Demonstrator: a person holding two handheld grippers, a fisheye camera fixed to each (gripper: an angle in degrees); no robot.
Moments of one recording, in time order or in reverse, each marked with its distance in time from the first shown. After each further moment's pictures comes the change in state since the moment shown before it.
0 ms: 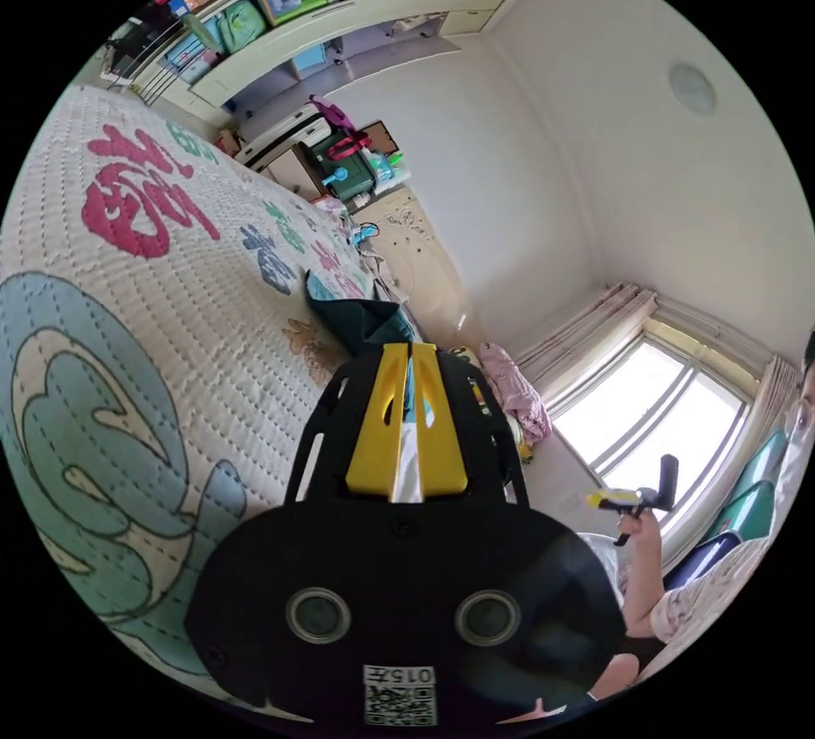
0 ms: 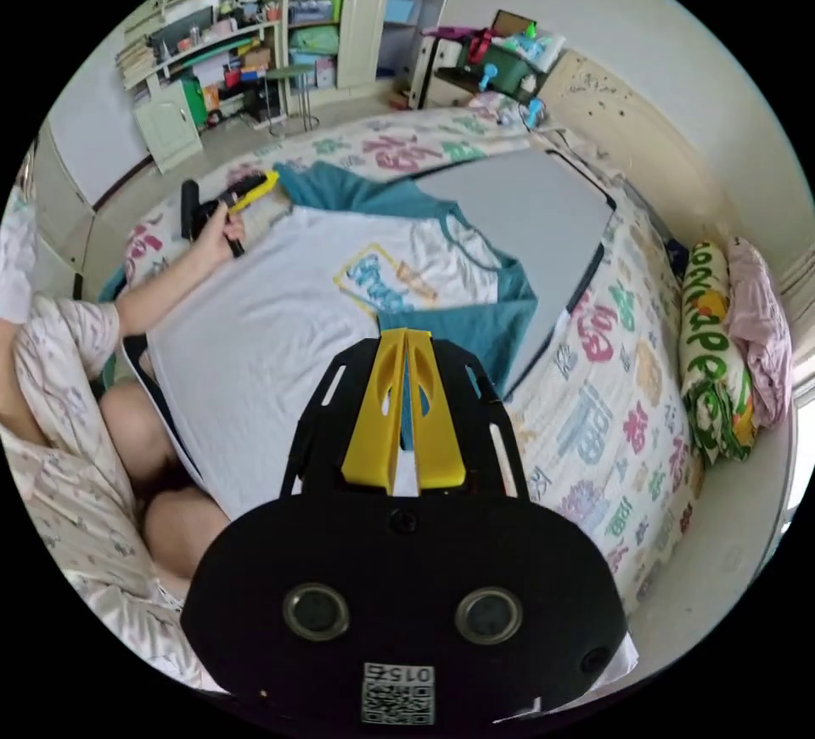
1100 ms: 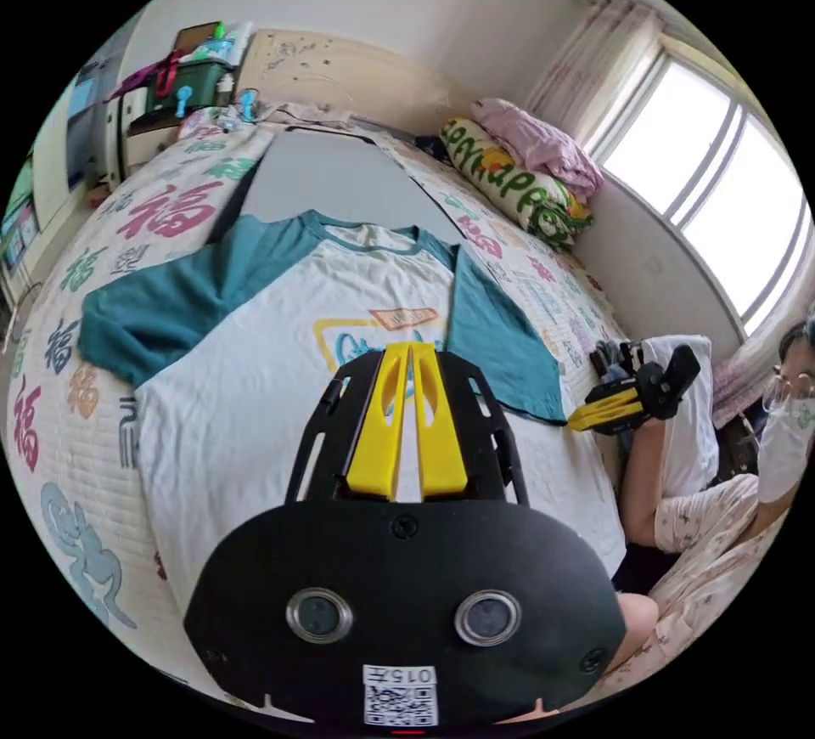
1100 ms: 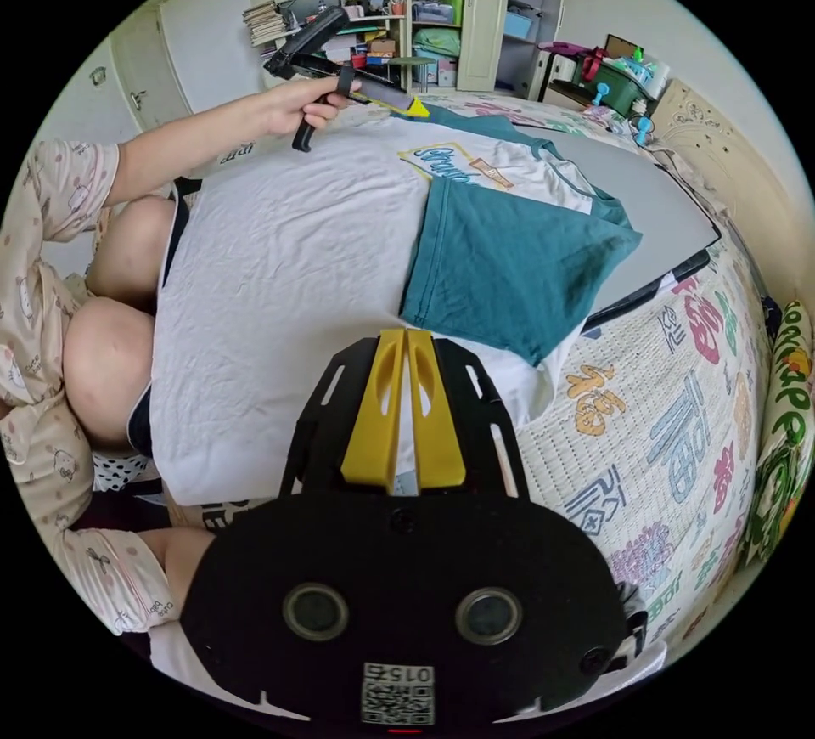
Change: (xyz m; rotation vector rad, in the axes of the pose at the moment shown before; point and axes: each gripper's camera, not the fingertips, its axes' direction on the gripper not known) left arm 0.377 -0.035 0.323 -0.579 -0.381 0.428; right arm 0.178 0.275 0.075 -0.056 -0.215 -0.259
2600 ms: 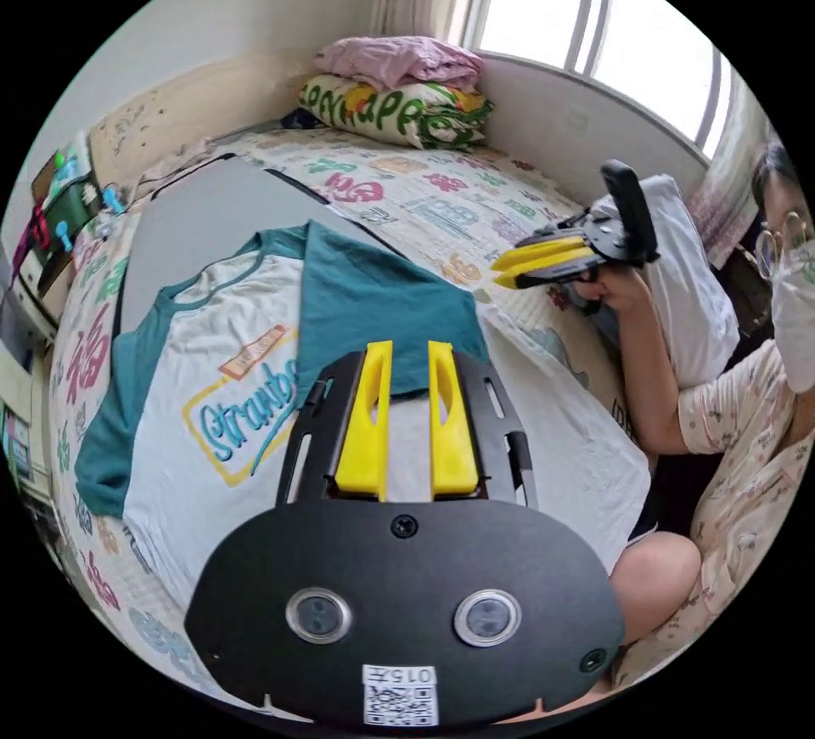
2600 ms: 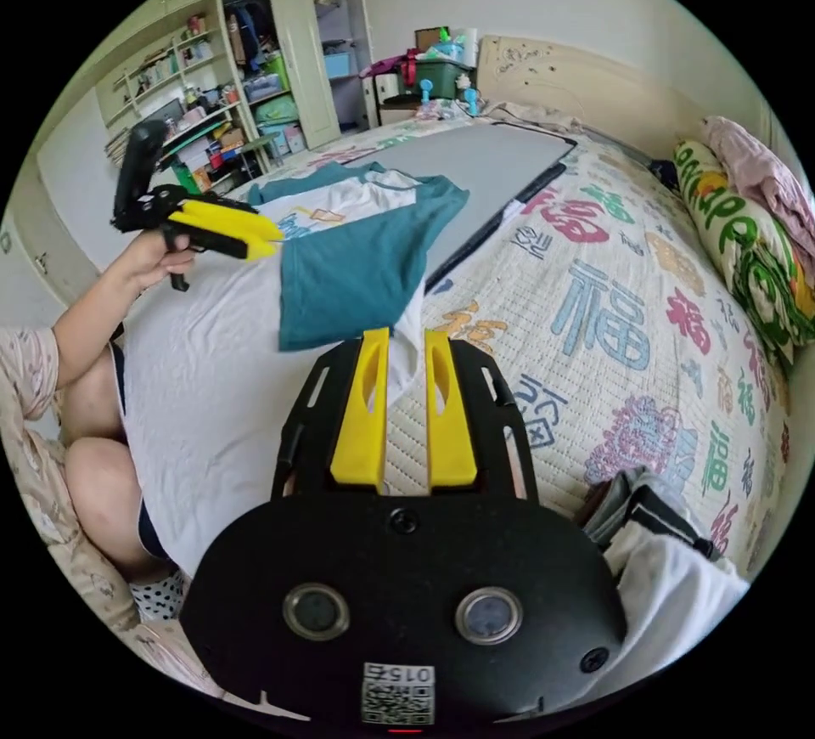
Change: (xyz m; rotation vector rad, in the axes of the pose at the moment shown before) left arm 0.252 -0.192 0.017 -0.238 0.030 0.527; right arm 0.058 0.043 -0.096 0.211 0.123 0.395
